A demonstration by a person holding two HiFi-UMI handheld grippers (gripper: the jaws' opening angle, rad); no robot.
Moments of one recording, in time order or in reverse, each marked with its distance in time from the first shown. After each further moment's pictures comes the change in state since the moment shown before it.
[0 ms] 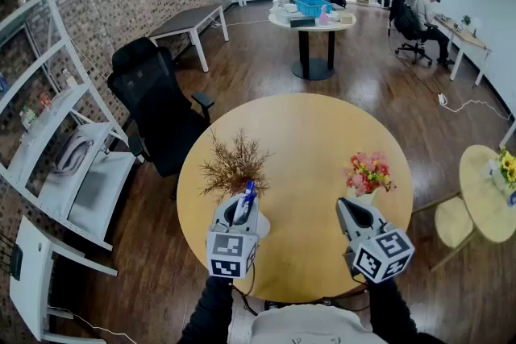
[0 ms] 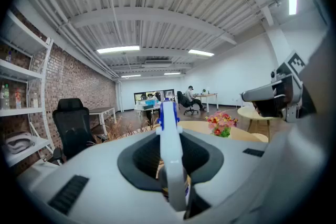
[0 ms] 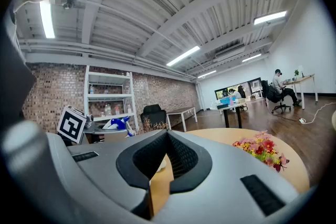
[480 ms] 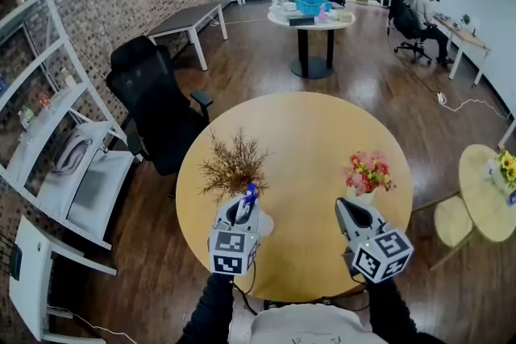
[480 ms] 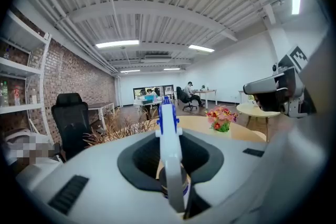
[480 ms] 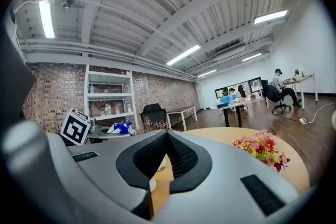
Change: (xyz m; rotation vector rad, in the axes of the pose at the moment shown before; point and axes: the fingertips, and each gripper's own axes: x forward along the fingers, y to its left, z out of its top) left arm 0.006 -0.001 -0.017 -0.024 0.056 -0.021; right arm 0.002 0.004 -0.001 0.001 0.008 0.000
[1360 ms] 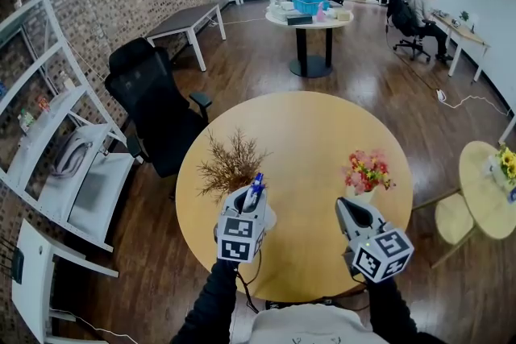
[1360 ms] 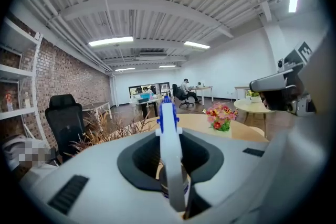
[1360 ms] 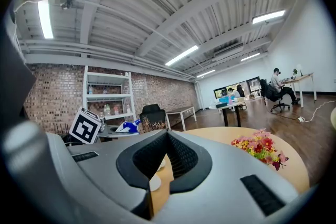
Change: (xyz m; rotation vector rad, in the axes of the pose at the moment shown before) left arm 0.036 -0.009 0.008 0.036 0.028 -0.042; right arm -0.003 -0.006 0.000 0.010 -0.007 -0.010
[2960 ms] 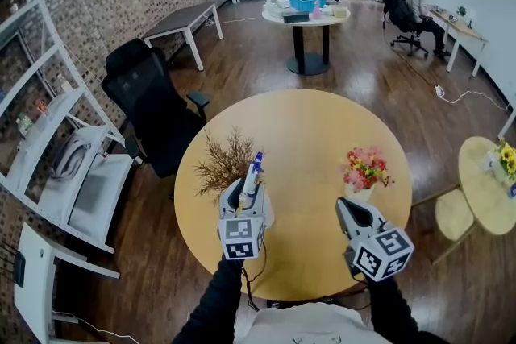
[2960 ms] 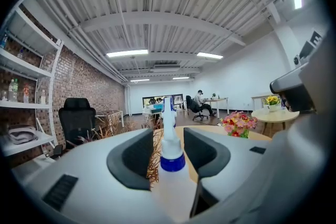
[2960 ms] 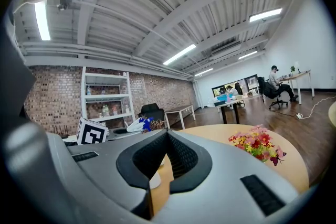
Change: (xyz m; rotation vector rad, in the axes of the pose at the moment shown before) left arm 0.008 0.021 0.000 -0.066 -0.152 0.154; right arm -0.007 -0.006 -0.005 0.024 0.013 -0.014
